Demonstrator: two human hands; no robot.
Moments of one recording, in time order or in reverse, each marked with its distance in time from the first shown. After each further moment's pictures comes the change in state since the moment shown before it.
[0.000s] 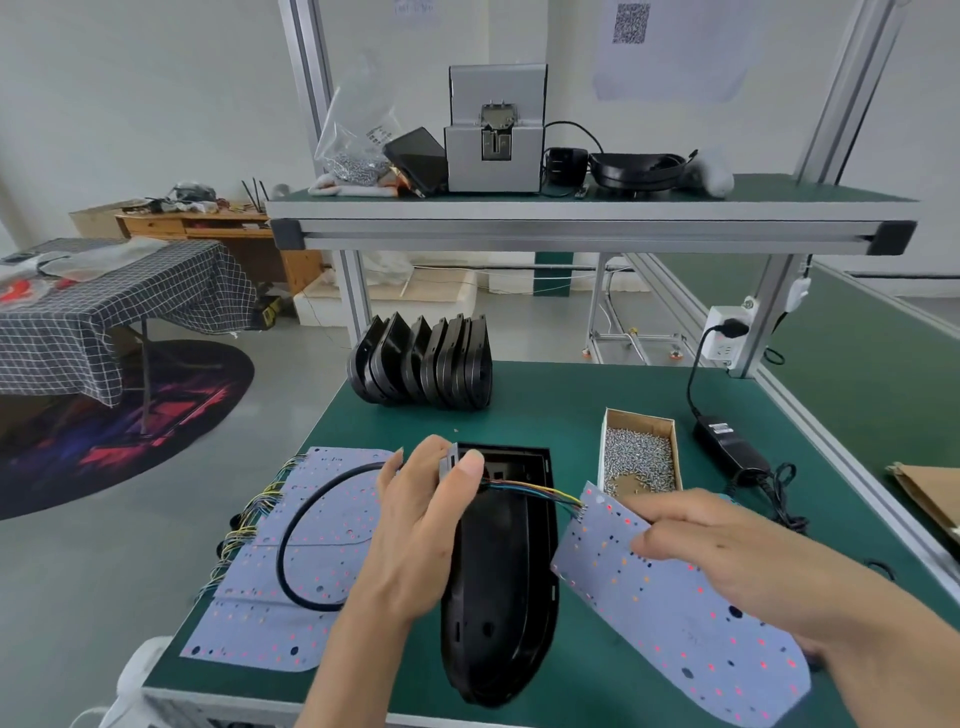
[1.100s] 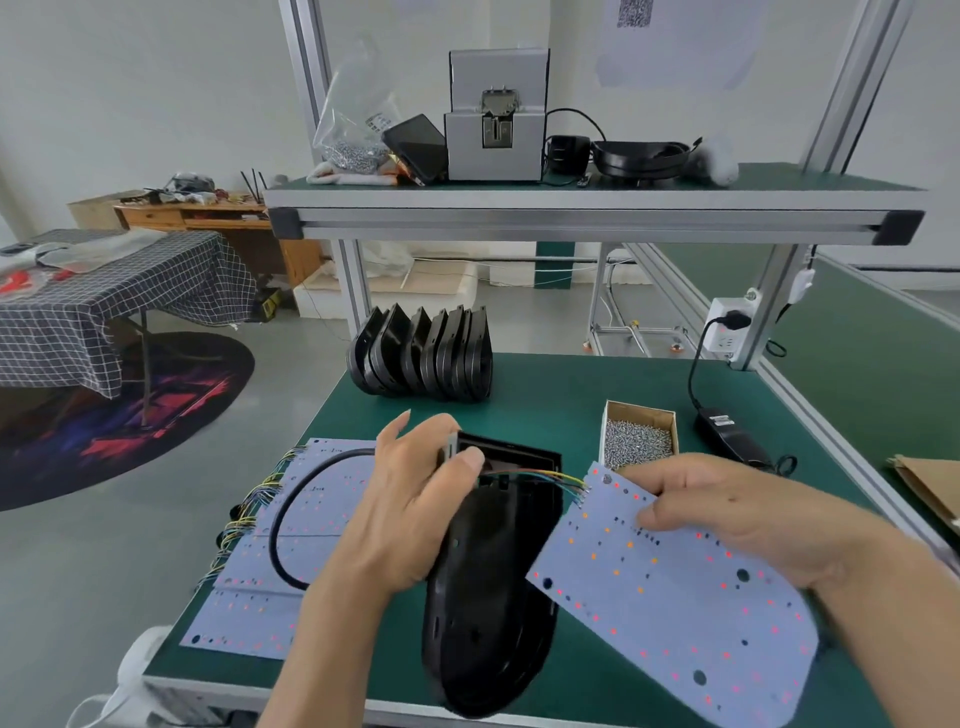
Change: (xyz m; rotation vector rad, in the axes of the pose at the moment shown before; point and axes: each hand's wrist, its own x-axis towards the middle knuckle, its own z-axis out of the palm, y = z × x) left_hand 0.016 0.000 -0.017 0.199 -0.088 0.239; right_hand 0.032 0.009 -0.030 0.199 -0.394 -0.073
